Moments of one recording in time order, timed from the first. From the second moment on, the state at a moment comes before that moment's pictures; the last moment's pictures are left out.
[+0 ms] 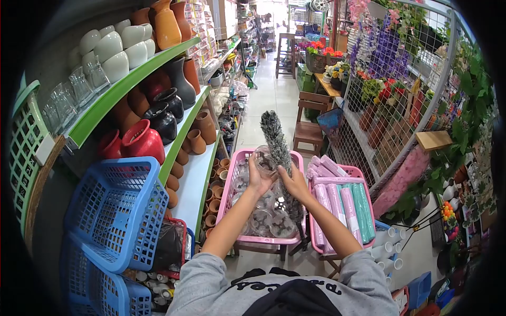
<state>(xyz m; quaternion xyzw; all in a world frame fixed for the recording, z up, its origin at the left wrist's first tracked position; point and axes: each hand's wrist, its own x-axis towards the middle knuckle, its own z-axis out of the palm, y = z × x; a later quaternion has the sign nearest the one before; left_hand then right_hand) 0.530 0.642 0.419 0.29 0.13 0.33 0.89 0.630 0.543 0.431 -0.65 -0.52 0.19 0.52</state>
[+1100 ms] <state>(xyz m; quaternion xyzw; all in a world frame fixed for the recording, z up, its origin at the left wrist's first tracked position) 0.492 0.658 0.426 0.38 0.15 0.34 0.85 0.647 0.502 0.491 -0.62 -0.72 0.17 0.25</state>
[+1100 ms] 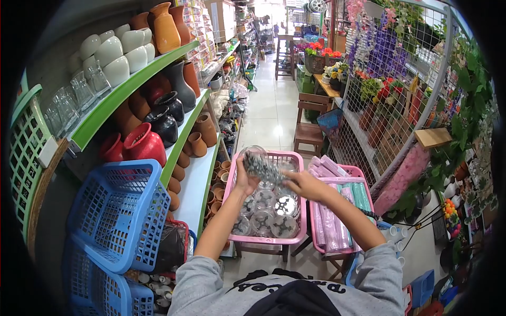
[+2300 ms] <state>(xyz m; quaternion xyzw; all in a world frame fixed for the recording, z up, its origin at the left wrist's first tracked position) 0.478 0.663 0.434 0.42 0.09 0.33 0.84 0.664 0.482 0.462 -0.62 -0.73 0.11 0.25</state>
